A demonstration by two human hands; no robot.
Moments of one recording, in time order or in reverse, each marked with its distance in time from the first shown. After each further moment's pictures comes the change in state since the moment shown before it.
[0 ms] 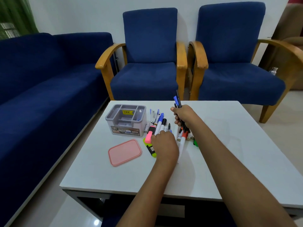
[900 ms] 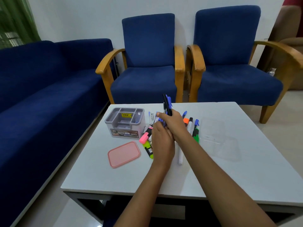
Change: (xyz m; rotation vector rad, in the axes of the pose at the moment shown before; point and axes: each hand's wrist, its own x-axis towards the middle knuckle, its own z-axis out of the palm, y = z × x) left_hand -0.001 0.003 -0.006 -0.897 0.322 -0.157; right_hand -0.037 0.018 0.028 0.223 -0.001 -0.366
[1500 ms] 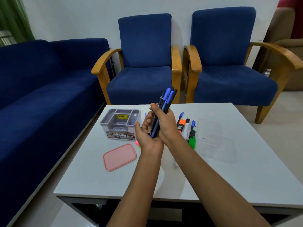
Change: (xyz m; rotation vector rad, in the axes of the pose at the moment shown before) left_hand 0.025 0.018 -0.026 -1.575 0.059 -0.762; right_hand -0.017 -0.020 0.018 0.662 -0.098 0.053
